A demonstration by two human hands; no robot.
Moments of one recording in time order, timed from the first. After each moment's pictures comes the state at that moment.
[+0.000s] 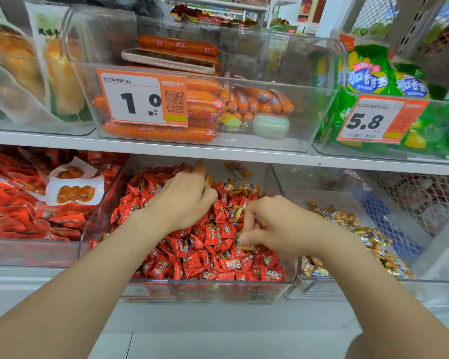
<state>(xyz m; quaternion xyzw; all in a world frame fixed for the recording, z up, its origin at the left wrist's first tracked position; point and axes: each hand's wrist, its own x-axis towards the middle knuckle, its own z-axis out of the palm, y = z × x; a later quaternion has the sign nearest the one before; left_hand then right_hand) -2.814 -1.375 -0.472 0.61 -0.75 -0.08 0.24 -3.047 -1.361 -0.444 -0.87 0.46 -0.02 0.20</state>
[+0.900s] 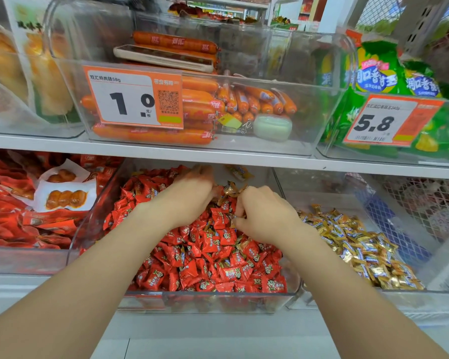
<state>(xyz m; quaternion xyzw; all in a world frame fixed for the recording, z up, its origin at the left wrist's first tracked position) -2.816 -1.412 -0.486 0.58 -0.80 -0.03 0.15 -3.008 -1.398 -0.470 -0.82 0.56 -0.04 0.07</state>
